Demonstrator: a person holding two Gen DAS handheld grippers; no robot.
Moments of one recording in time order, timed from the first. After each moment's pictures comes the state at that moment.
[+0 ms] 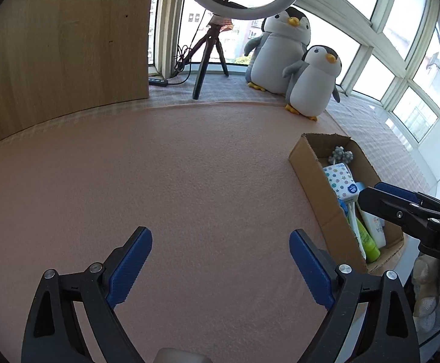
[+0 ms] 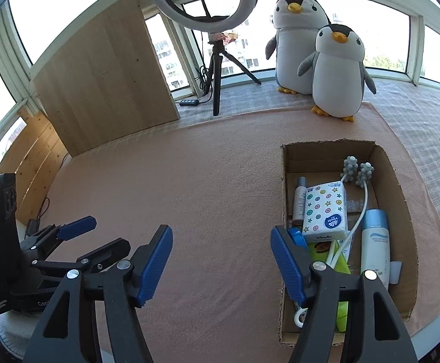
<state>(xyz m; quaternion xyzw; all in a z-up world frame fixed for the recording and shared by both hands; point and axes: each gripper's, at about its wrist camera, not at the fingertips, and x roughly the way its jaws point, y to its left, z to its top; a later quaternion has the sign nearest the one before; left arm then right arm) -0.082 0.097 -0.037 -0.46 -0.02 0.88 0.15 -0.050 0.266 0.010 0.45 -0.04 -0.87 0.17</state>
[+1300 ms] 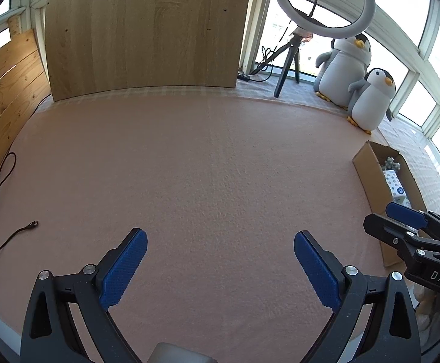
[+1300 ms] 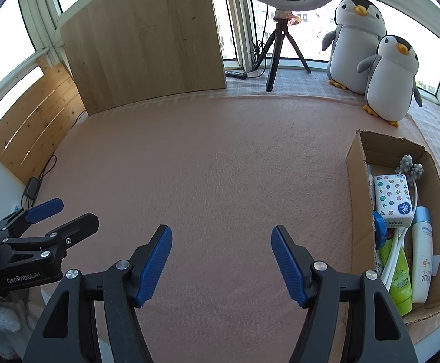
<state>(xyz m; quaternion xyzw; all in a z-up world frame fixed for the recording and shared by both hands) -0.042 -0.012 -0.044 -0.46 -0.05 0.88 0.05 -0.019 0.178 -0.019 0.47 0.01 -0.86 0.20</state>
